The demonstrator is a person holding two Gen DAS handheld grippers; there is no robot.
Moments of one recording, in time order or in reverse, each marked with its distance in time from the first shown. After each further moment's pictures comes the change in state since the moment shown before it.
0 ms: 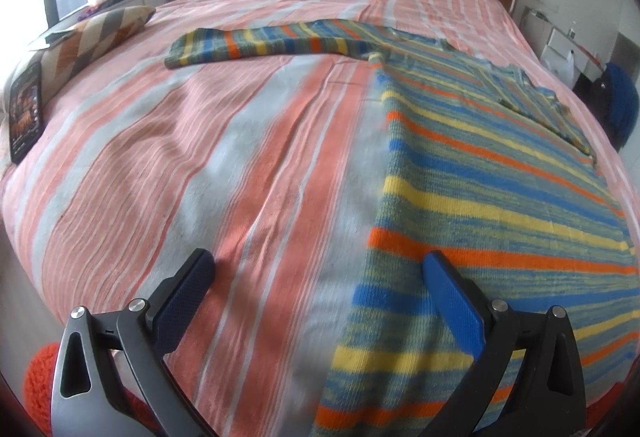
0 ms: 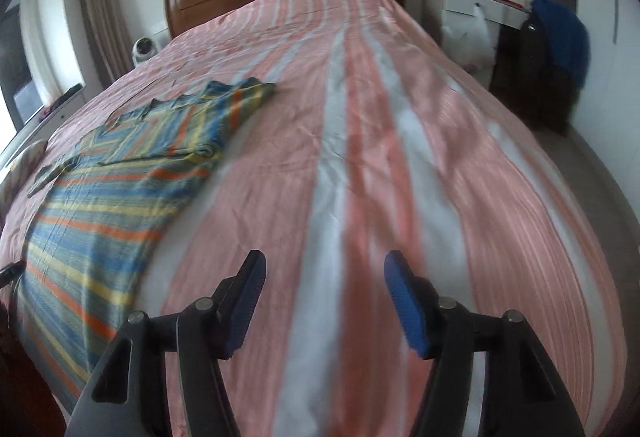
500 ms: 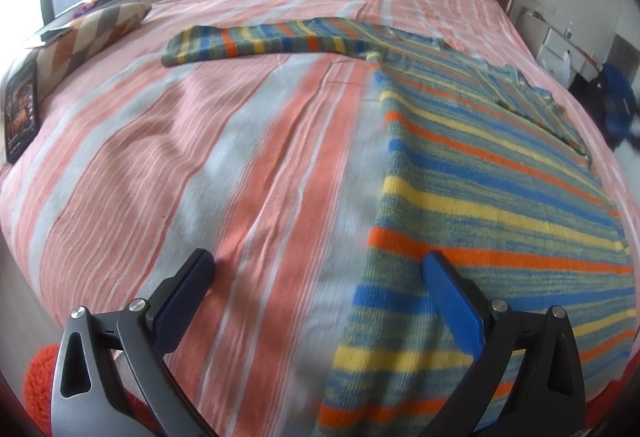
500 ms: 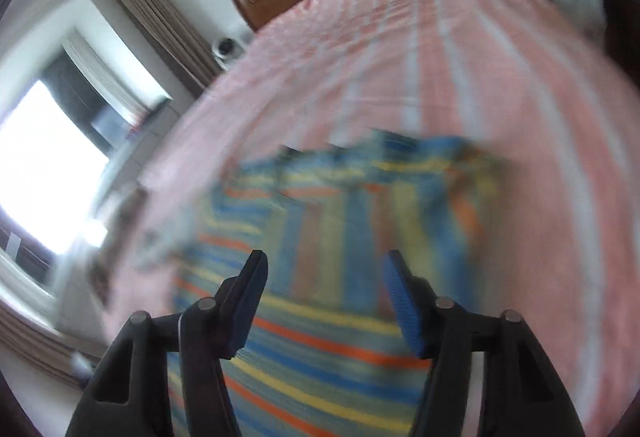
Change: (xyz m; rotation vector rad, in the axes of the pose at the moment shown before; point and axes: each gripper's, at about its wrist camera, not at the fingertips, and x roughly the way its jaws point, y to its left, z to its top) left arm 0.000 0.004 0.002 0.002 0.009 -0.020; right arm 0.086 0.135 0.151 0.026 0.143 0.404
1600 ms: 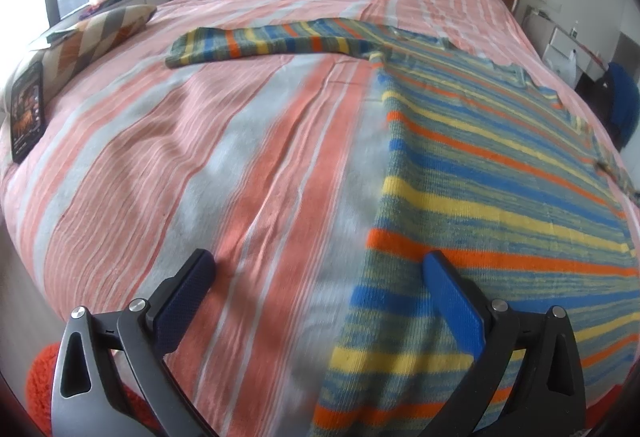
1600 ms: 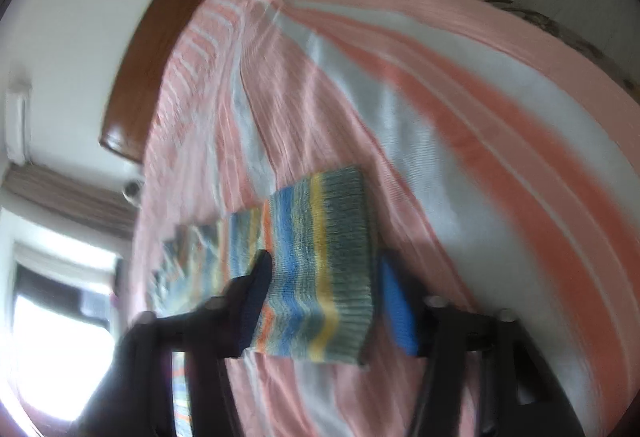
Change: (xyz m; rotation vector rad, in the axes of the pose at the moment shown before) left arm -0.002 -0.004 -0.002 0.002 -0.004 0.027; right arm -0.092 -0.307 -0.067 0.681 -0.091 -0.074
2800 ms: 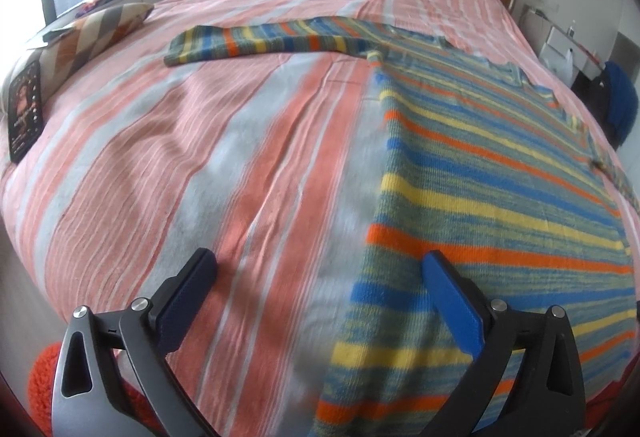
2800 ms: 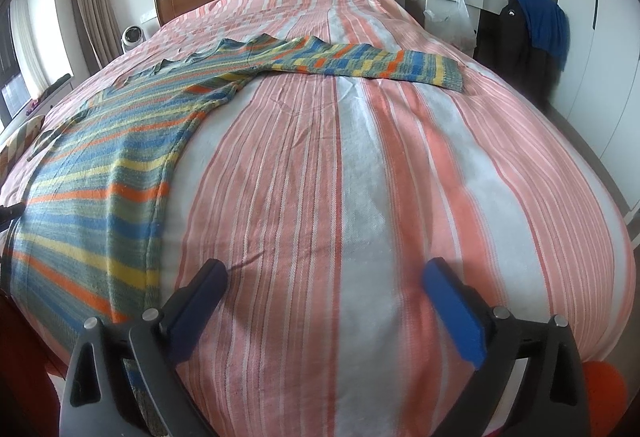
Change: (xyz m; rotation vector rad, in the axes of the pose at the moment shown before) left arm -0.002 0.002 0.001 0.000 0.010 -0.016; right arm -0.053 0.068 -0.296 -0.698 -0.175 -0.343
